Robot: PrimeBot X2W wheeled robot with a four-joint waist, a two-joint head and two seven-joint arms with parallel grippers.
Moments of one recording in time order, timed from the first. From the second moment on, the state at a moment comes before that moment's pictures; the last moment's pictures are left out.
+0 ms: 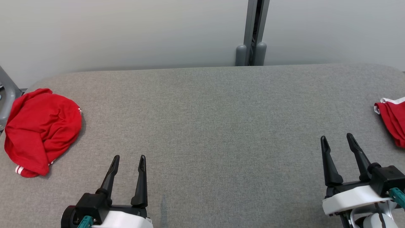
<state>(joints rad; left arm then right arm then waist) 0.03 0.05 -0.18 0.11 -0.25 0.06 -0.26 -0.10 -0.07 0.00 0.21 0.13 0.13 -0.26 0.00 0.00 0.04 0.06</state>
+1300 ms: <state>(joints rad) 0.03 0.05 -0.20 0.12 -0.25 0.06 -0.26 -0.09 -0.07 0.02 0.21 0.13 0.13 -0.26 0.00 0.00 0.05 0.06</state>
